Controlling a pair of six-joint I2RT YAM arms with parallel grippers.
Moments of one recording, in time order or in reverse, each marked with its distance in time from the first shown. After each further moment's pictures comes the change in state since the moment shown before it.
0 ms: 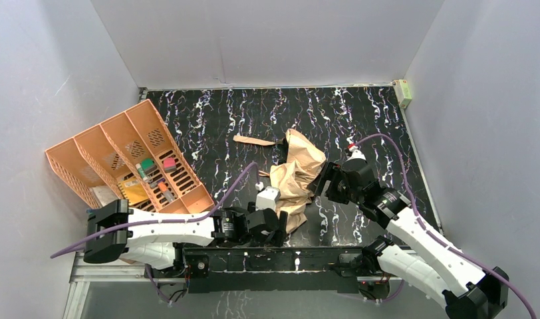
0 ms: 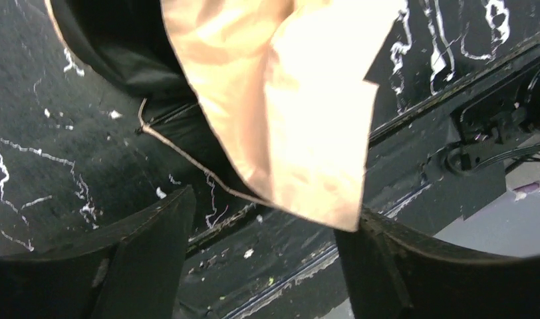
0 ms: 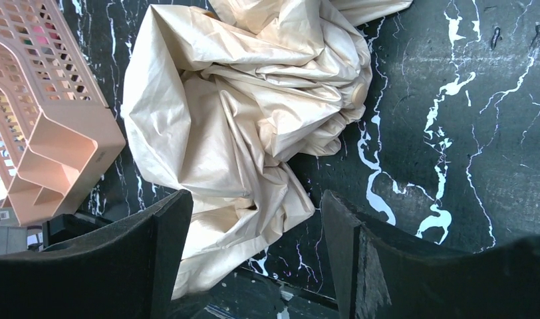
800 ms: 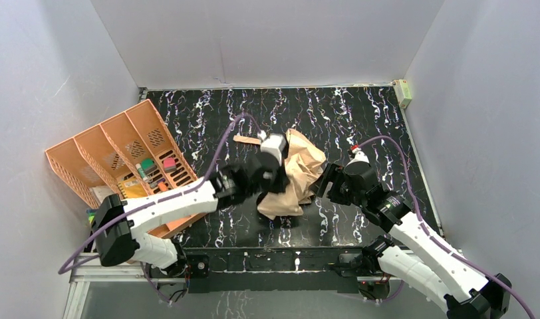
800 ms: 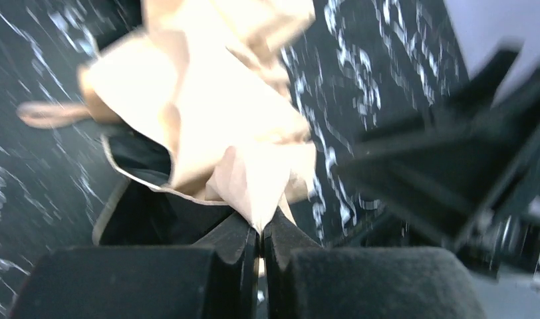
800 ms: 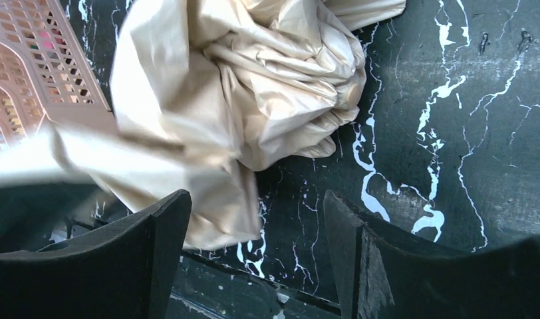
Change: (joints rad) left arm 0.240 0.077 0.304 0.033 0.089 0.223; right arm 0.000 -0.060 -0.021 0.000 0.016 -0.001
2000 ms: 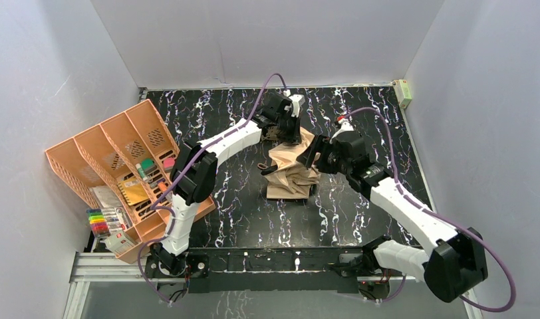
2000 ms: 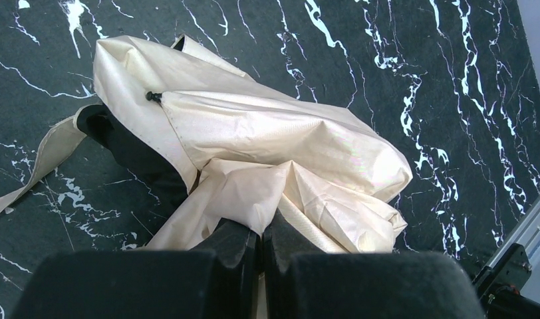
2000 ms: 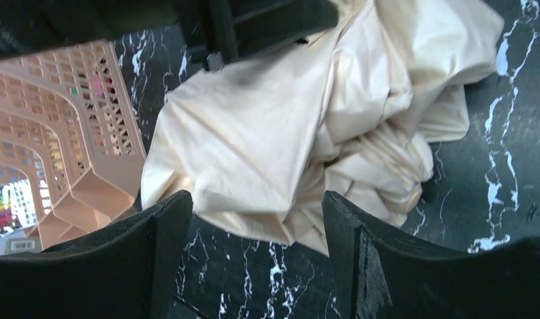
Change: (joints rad) left arm 0.463 0.822 0.813 -0.093 0.513 0.354; right arm -0.106 0.341 0.147 0.308 -0.136 -0.145
